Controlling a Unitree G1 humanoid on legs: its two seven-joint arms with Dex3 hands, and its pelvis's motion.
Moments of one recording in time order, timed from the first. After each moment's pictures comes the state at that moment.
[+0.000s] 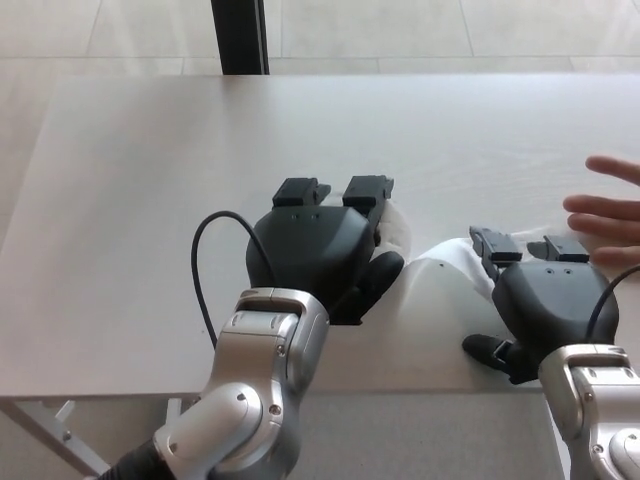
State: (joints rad) left_arm -0.42 0.26 -0.79 -0.10 0.86 0.69 -0.13; right_arm -0.20 -0.39 0.51 0.11 -0.97 0.43 -0.05
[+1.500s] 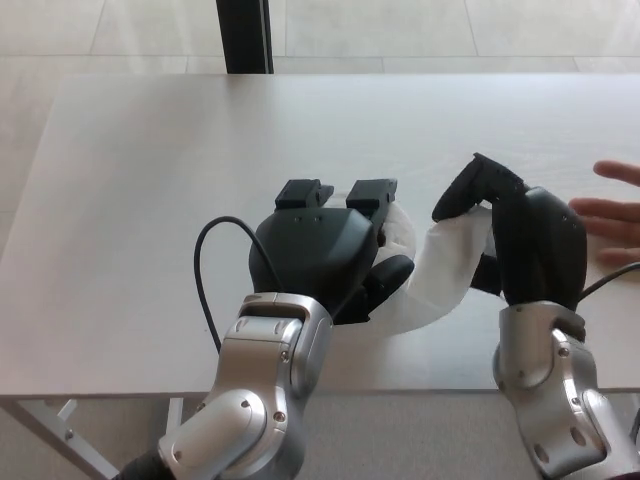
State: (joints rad) left_arm -0.40 0.24 -0.79 -0.11 0.90 0.68 -0.12; right_arm -0.26 -0.03 0.15 0.21 -0.67 0.06 -0.44
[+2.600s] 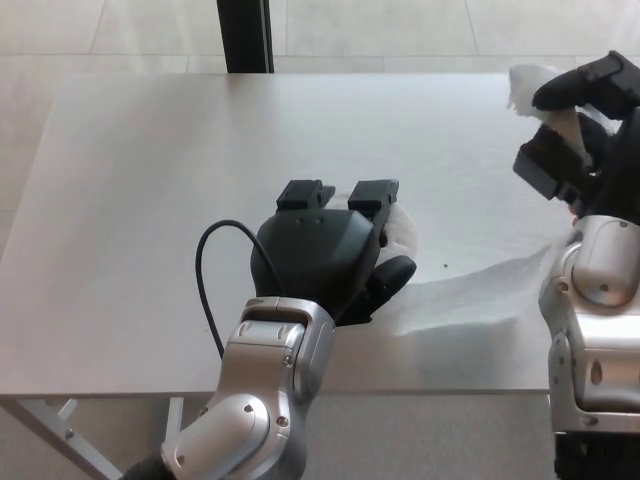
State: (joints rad) left_arm -0.40 0.24 -0.80 -0.10 0.90 0.68 -0.08; right_arm -0.39 0.13 -0.16 -0.02 -0.21 0.19 -0.39
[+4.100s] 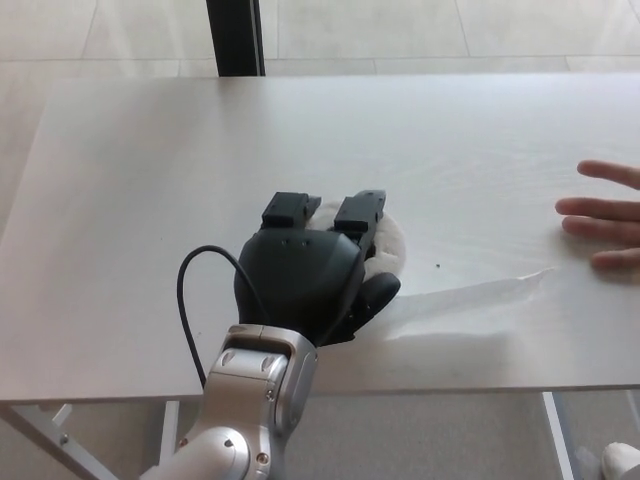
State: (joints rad) left_arm -0.29 0.29 -0.81 -0.14 0.98 0.64 -0.06; right_arm -0.42 -0.71 0.15 0.29 -0.15 0.33 -0.11
